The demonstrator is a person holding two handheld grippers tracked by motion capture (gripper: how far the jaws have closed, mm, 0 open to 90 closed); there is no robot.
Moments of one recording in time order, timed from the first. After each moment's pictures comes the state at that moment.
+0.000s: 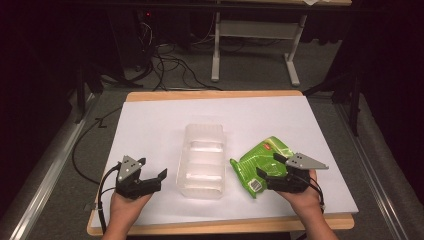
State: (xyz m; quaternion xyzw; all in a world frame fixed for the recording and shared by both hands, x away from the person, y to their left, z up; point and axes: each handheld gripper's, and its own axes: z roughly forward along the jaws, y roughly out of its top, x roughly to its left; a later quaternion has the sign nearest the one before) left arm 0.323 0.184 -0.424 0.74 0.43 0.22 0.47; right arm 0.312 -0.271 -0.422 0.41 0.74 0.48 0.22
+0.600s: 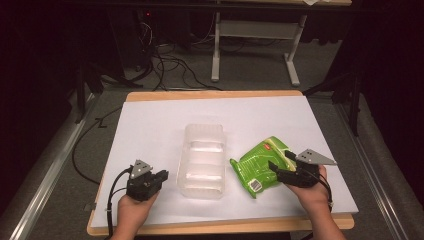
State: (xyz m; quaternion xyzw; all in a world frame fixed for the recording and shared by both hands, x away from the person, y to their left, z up) left arm 0.325 0.160 -0.451 0.77 0.46 0.14 0.42; right arm 0.326 -0.305 -0.432 0.46 0.73 0.45 0.25
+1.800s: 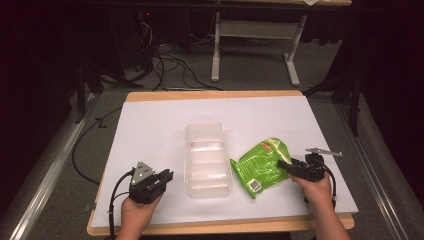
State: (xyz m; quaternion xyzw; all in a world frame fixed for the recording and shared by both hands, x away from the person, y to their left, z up) left arm 0.316 0.158 -0.441 0.75 0.43 0.16 0.46; right arm 0.359 -0.354 -0.476 0.59 0.67 0.44 0.09
